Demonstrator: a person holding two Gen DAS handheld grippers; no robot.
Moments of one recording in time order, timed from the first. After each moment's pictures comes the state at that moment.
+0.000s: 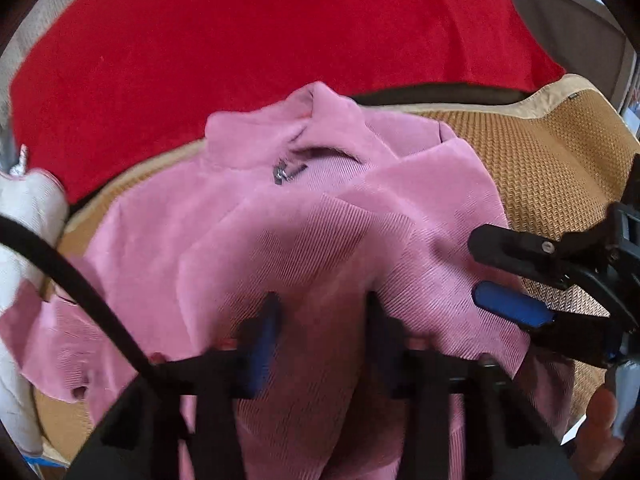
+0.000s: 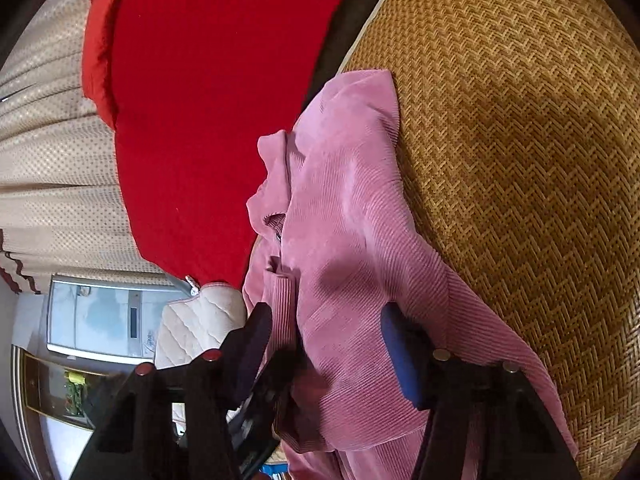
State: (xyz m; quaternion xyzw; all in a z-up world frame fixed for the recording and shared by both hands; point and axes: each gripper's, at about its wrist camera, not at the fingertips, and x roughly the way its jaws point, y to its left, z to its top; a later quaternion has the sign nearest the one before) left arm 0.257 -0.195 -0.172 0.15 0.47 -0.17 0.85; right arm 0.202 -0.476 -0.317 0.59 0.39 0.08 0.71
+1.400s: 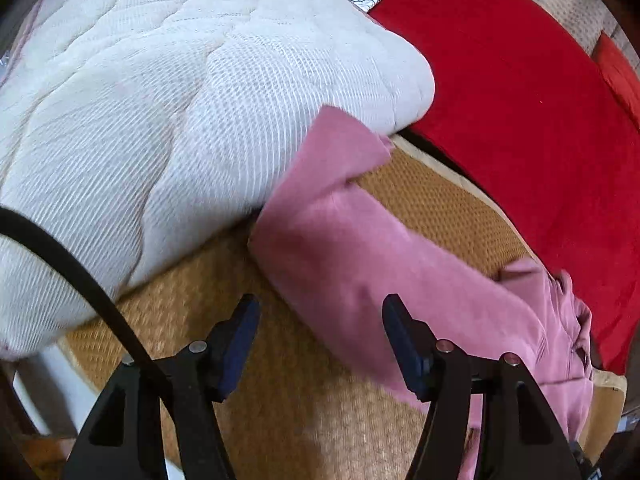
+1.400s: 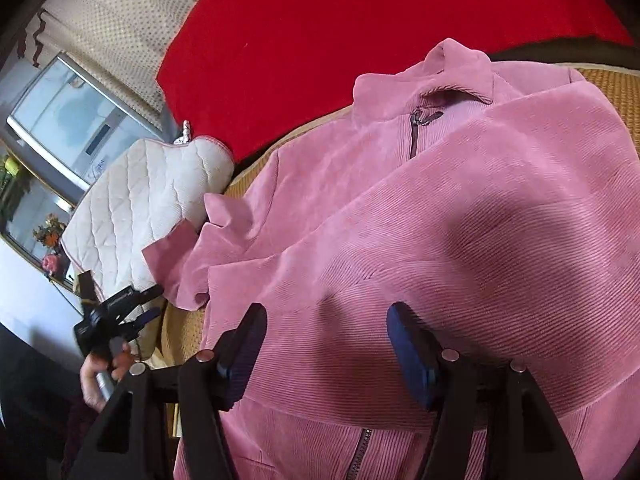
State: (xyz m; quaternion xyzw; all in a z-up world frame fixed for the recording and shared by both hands) left arm 0.281 0.233 -0.177 -0.22 0.45 0.09 0.86; right arm 0.231 -0.318 -0.282 0.29 0.44 0.18 0.83
